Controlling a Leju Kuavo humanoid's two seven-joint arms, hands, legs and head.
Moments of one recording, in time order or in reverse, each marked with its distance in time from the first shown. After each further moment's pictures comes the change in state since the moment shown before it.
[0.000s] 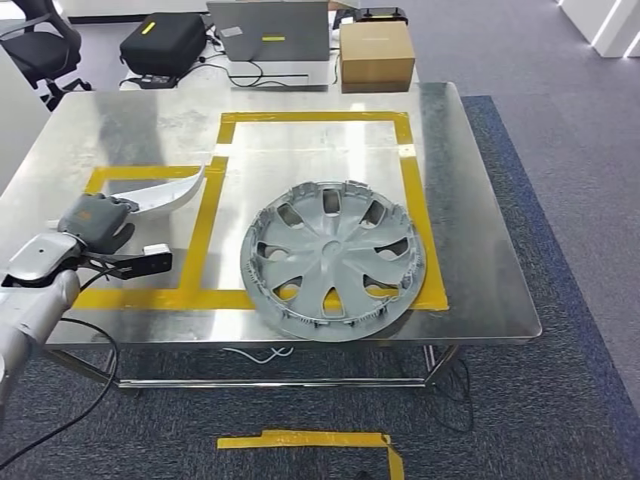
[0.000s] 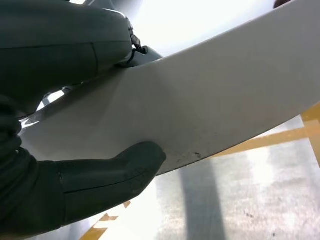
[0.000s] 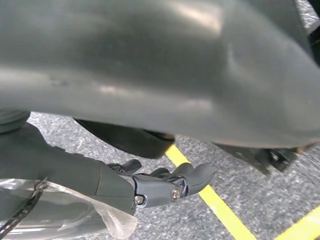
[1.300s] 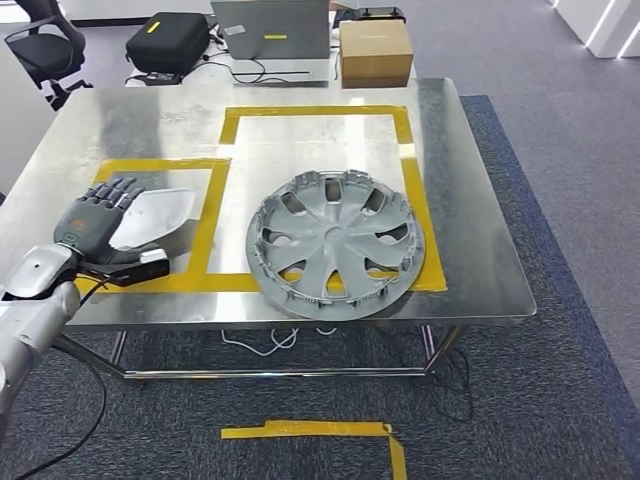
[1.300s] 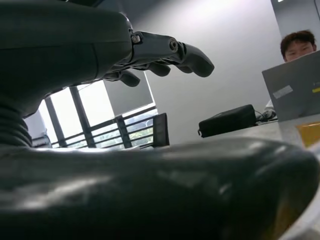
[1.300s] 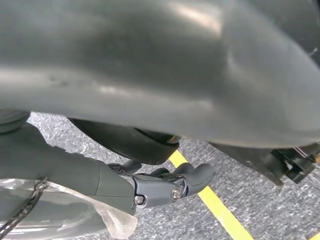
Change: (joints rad) left arm 0.040 -0.005 0.064 0.006 0.006 0.165 -0.040; right arm 0.000 0.001 -0.012 0.000 0.024 -0.005 0.010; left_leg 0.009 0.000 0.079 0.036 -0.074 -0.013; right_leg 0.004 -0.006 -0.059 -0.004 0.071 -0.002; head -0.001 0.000
